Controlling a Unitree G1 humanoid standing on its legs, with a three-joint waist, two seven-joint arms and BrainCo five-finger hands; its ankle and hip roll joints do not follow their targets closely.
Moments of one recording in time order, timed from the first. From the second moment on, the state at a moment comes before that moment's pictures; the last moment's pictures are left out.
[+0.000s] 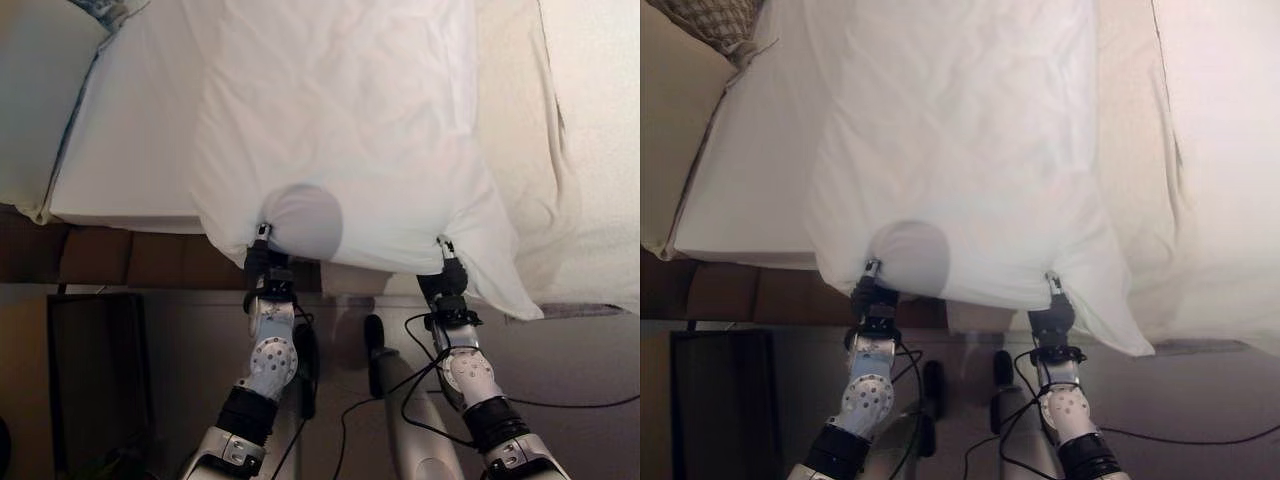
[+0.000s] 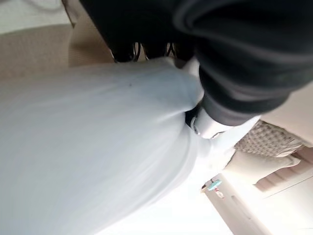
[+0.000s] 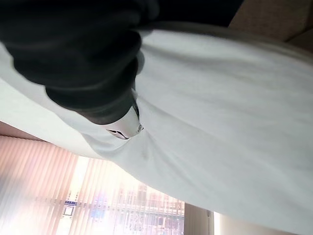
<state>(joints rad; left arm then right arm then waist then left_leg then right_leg) -0.34 0.01 -0.21 0.14 -1.11 -0.42 0.35 -0.28 -0.17 0.17 0.30 1.54 -0.30 0.20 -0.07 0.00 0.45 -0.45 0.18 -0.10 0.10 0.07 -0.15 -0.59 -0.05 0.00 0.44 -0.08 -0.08</state>
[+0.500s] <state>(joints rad) -0.36 0.00 -0.25 0.19 -1.11 -0.41 0.31 -0.26 -0.17 0.12 0.29 1.54 -0.31 0.19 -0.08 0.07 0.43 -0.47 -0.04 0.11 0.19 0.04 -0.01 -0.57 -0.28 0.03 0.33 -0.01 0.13</state>
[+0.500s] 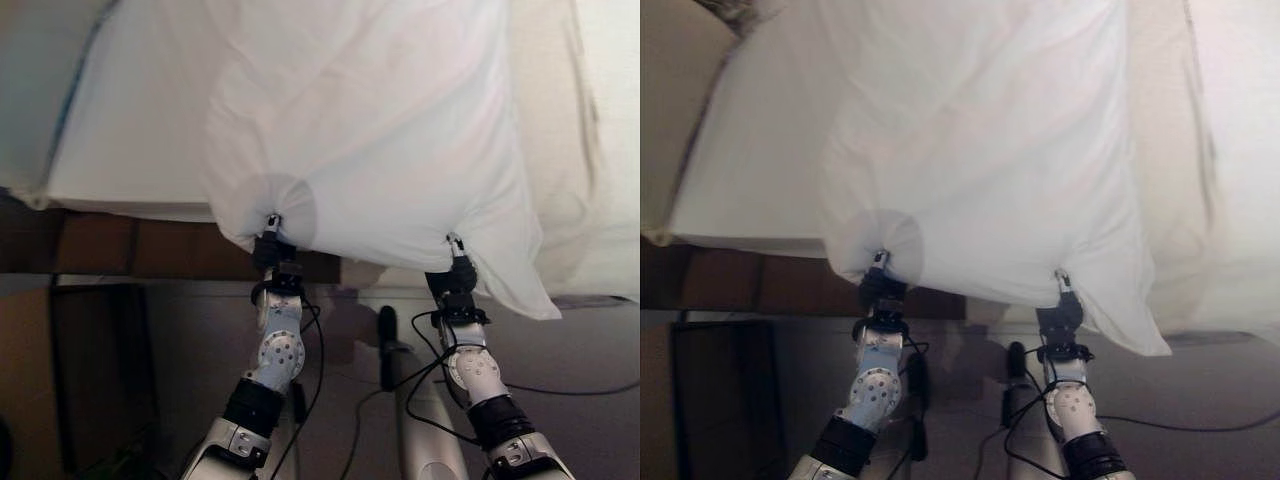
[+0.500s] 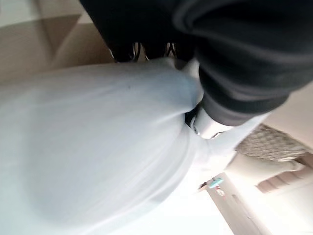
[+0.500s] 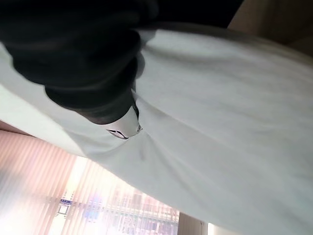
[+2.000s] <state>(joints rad) -0.52 -0.06 0.08 0.97 -1.00 -0.45 0.56 -0.36 -0.13 0.21 1.02 1.17 -0.25 0.00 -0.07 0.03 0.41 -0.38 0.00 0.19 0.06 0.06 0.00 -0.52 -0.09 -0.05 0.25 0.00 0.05</state>
